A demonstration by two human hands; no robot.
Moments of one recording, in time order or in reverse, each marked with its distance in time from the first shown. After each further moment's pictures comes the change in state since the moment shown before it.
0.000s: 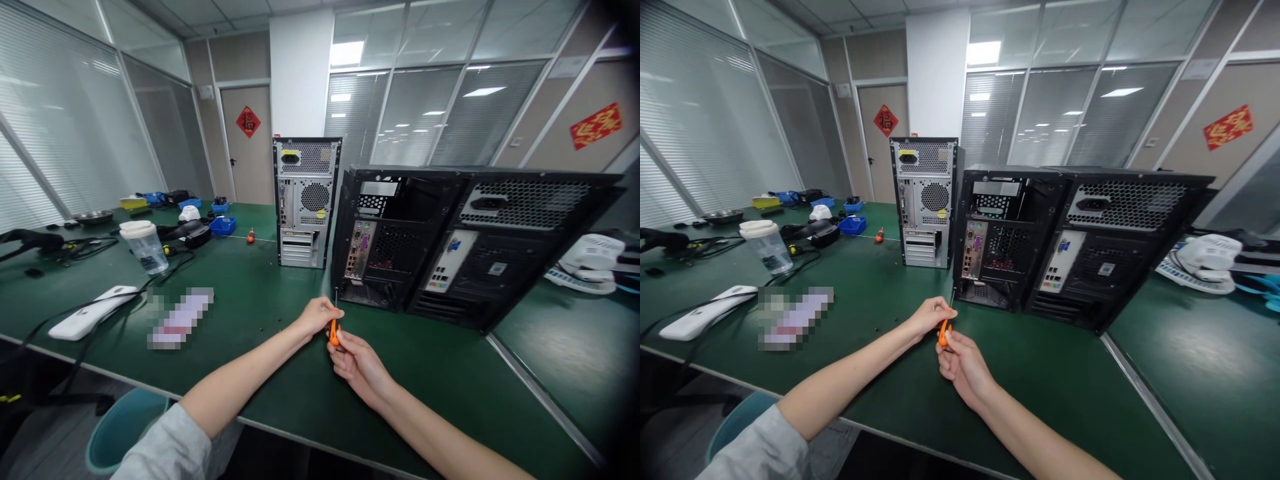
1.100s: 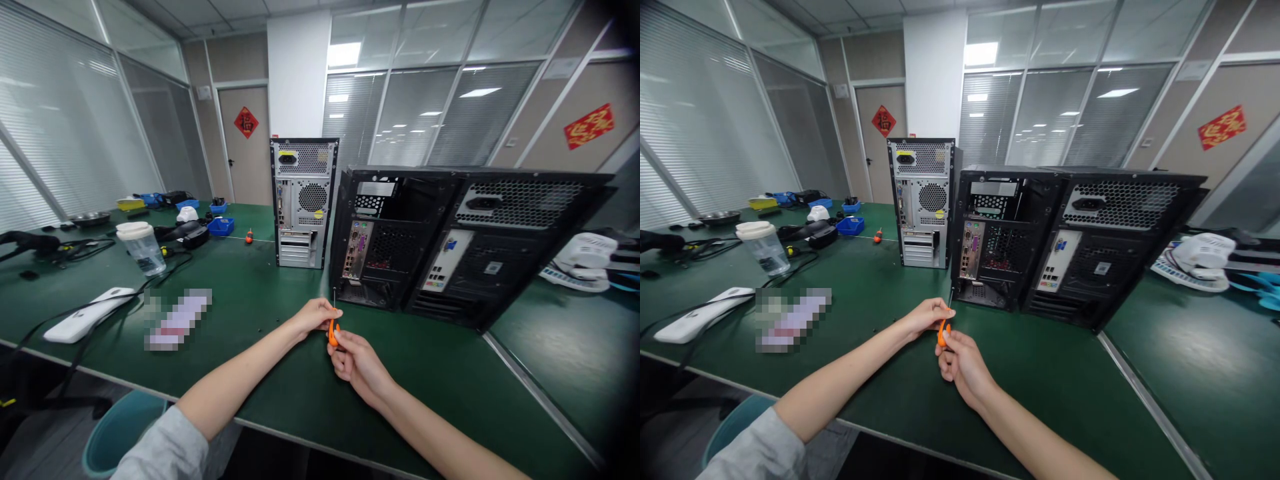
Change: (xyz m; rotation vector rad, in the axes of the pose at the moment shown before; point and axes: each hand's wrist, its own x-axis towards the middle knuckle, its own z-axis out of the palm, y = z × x) left_hand 0.003 0.000 -0.007 -0.011 -0.095 -0.118; right_hand -0.003 -0.004 0.003 -0.101 0.071 -0.005
